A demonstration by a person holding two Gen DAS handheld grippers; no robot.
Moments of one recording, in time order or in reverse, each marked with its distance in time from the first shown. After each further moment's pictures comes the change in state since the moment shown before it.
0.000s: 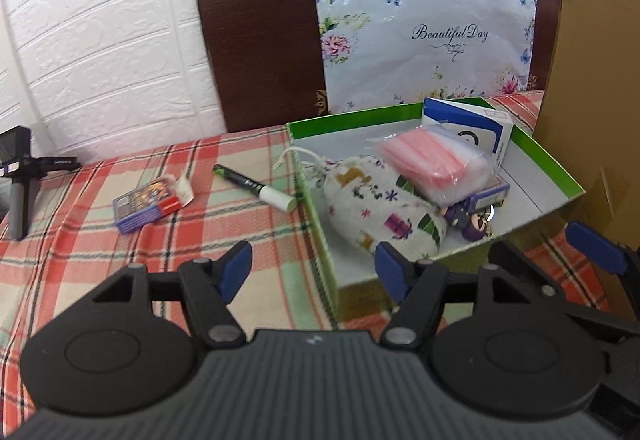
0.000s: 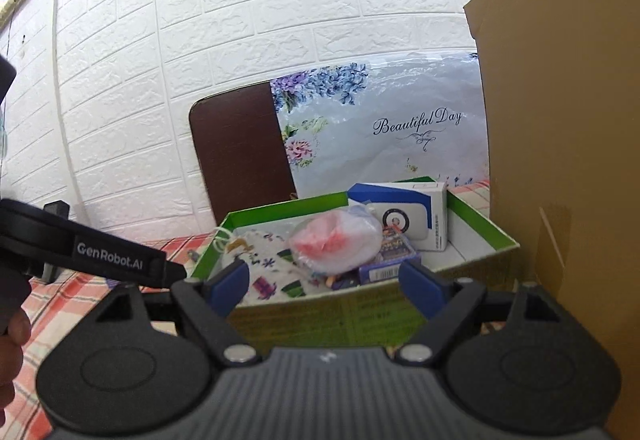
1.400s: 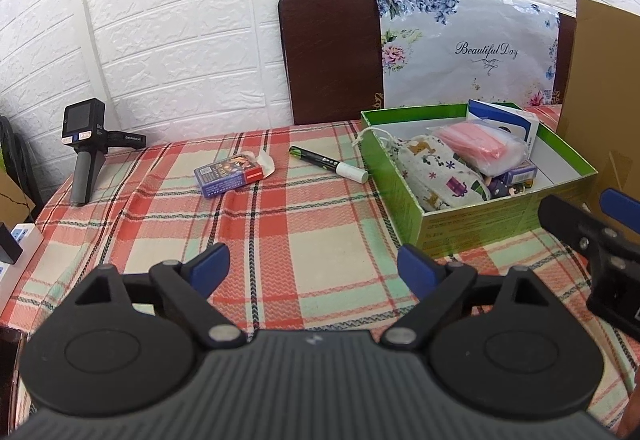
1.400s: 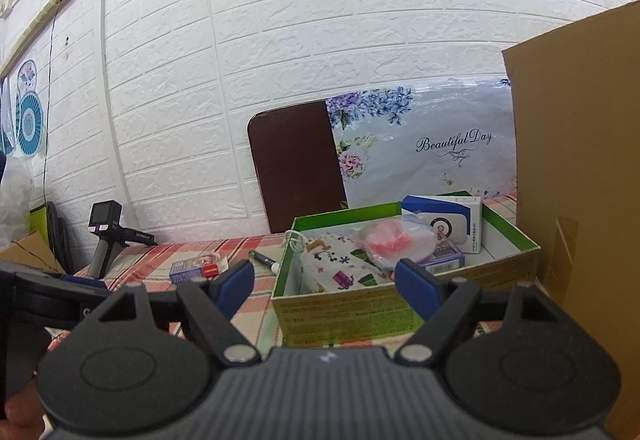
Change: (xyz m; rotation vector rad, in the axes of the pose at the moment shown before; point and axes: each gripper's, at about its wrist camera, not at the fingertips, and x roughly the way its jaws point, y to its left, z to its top) left arm -0.053 0.053 -0.050 -0.056 -0.059 0.091; right arm -0.057 0.050 0.001 -0.039 -0.022 0.056
